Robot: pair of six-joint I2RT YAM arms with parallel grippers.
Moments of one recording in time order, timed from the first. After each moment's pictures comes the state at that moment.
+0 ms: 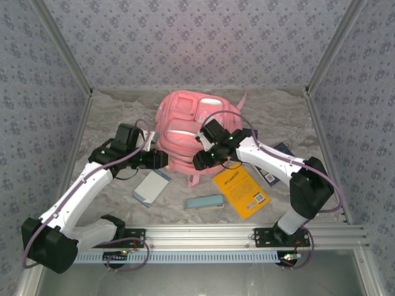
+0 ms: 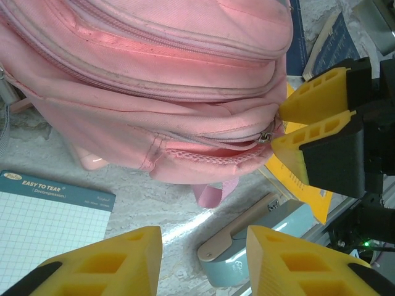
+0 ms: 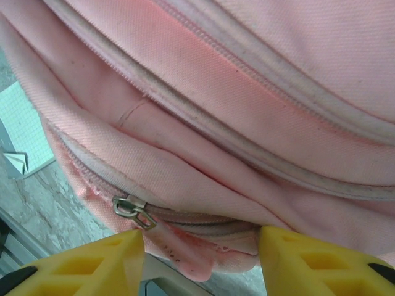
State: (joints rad) left arm -0.42 1.08 0.94 -0.77 0.44 -0.38; right arm 0.76 1.62 1.26 -0.75 -0.22 0.33
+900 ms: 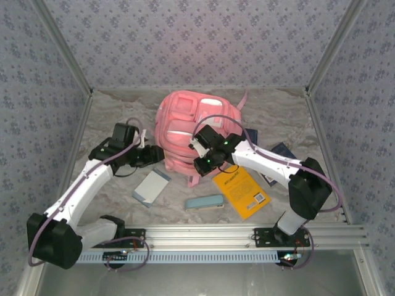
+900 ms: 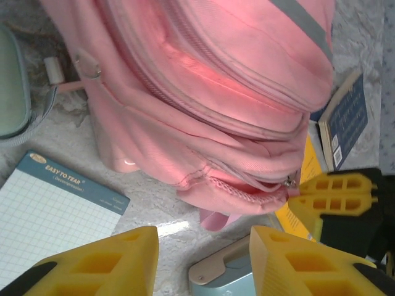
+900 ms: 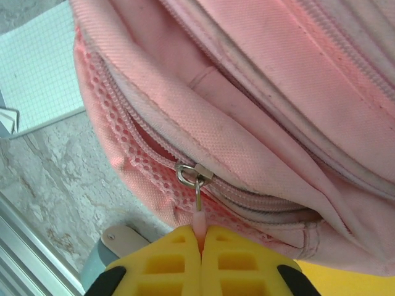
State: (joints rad) left arm -0.33 1.13 0.90 -0.71 0.44 -0.59; right arm 0.83 1.62 1.25 -0.76 -0.18 0.22
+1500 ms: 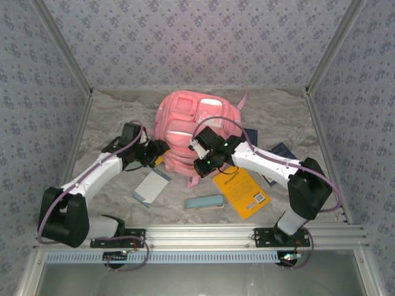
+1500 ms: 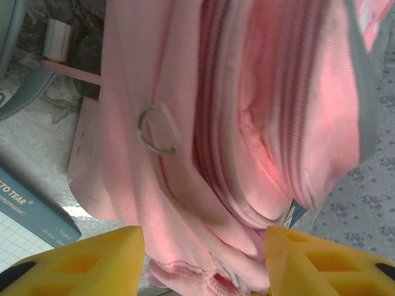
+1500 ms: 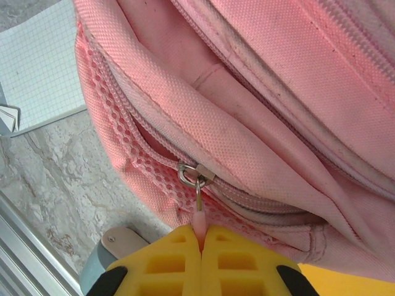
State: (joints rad) left arm -0.33 1.31 0.82 -0.43 0.46 -1.05; right arm 0.84 1.62 1.22 -0.72 -0.20 0.22
